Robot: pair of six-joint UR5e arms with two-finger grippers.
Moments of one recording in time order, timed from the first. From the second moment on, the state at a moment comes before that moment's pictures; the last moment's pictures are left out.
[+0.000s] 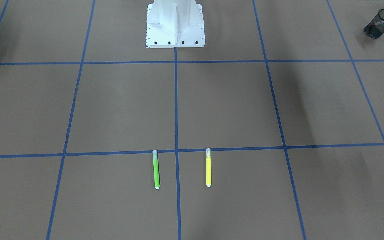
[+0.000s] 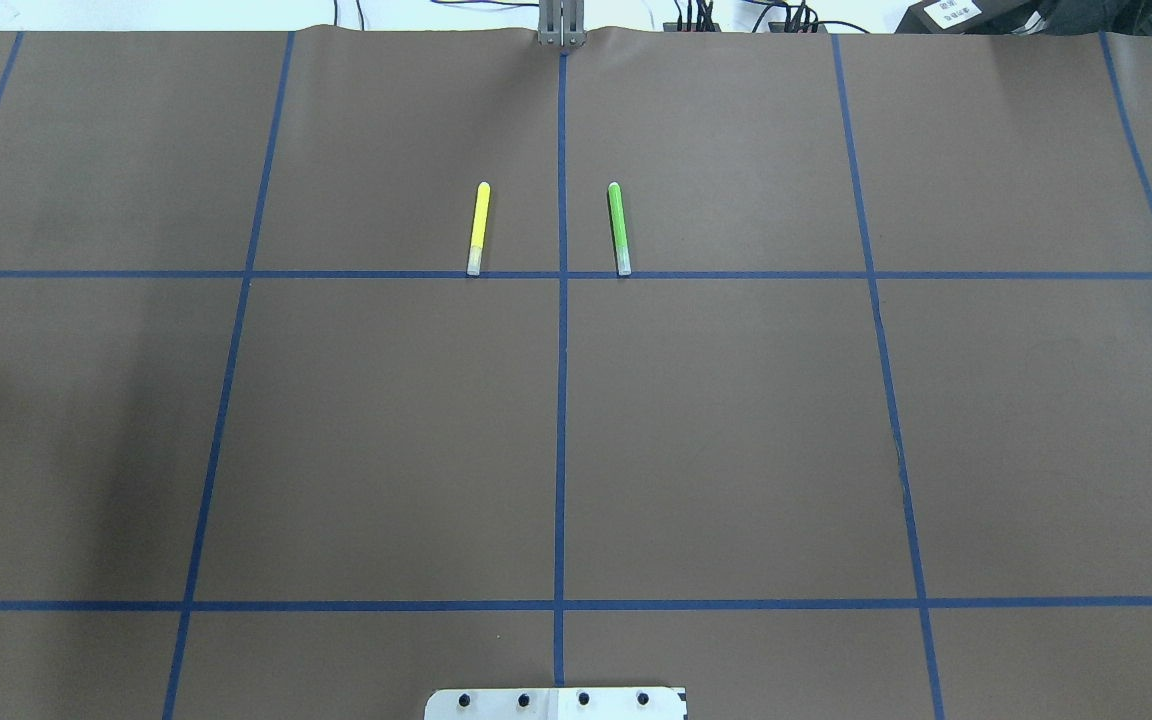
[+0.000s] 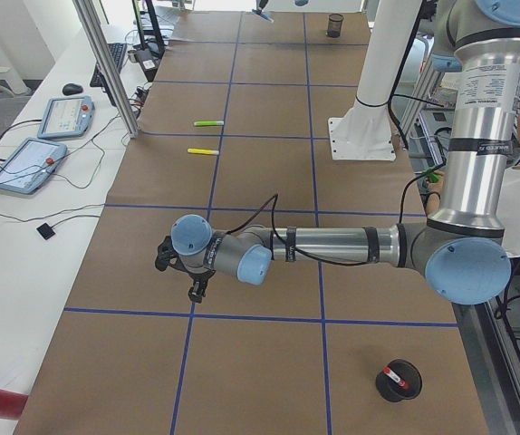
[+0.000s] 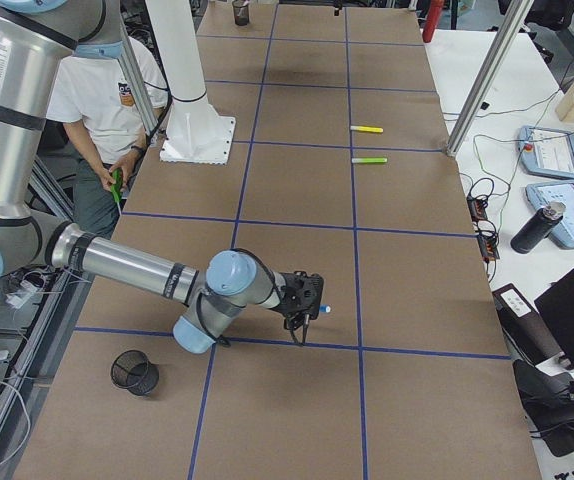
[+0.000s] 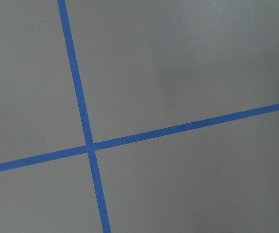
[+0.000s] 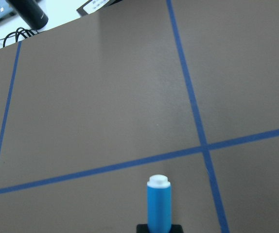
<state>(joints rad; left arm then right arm) -1.44 -1.63 -1.45 -1.91 -2.47 -0.09 1.49 -1.96 1.58 -0.29 2.28 0.92</state>
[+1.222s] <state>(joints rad) -1.45 -1.64 -1.45 -1.91 -2.47 -0.10 2.01 -2.41 1.52 0.09 2.34 0.33</state>
